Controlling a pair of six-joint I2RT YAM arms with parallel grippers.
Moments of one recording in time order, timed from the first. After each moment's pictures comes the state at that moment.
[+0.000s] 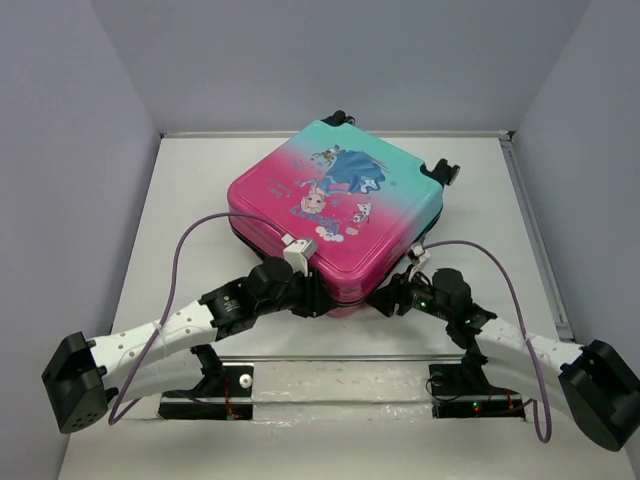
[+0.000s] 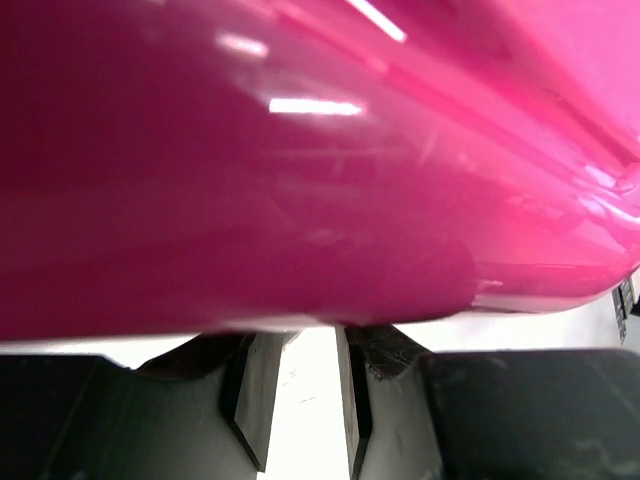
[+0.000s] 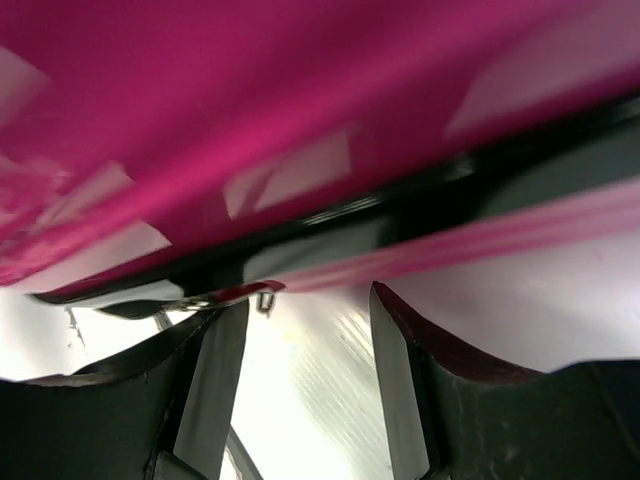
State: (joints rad) left arm -0.97 0.93 0.54 -0.12 0.10 -0.75; right arm 0.62 0.93 0.13 0.48 -0.36 0.54
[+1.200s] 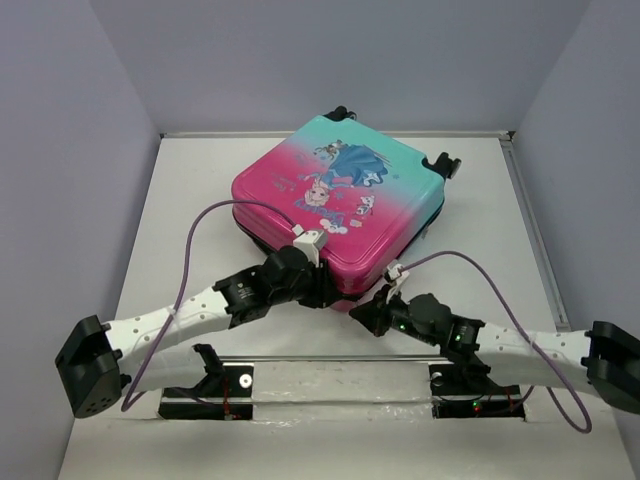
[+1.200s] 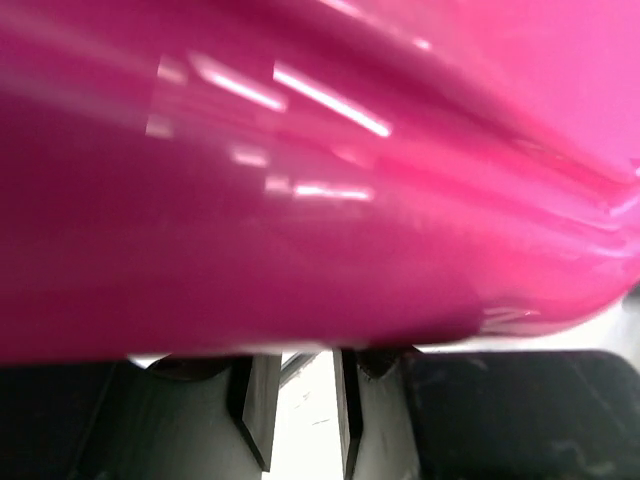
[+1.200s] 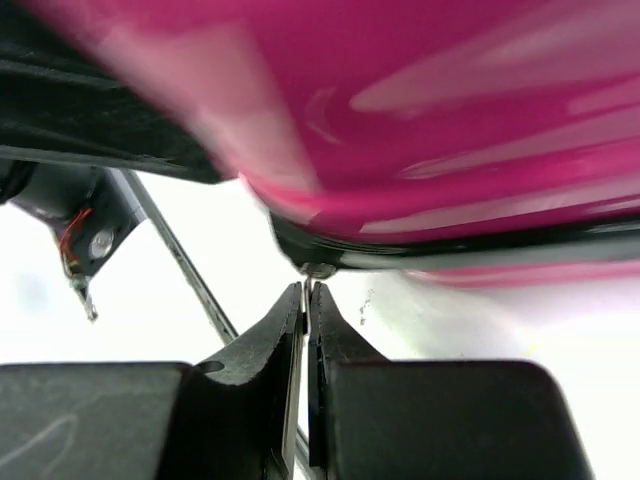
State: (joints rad) left arm -0.97 1.04 0.64 -0.16 0.03 -0.72; right arm 1.03 0.92 0.17 0.51 -0.02 0.53
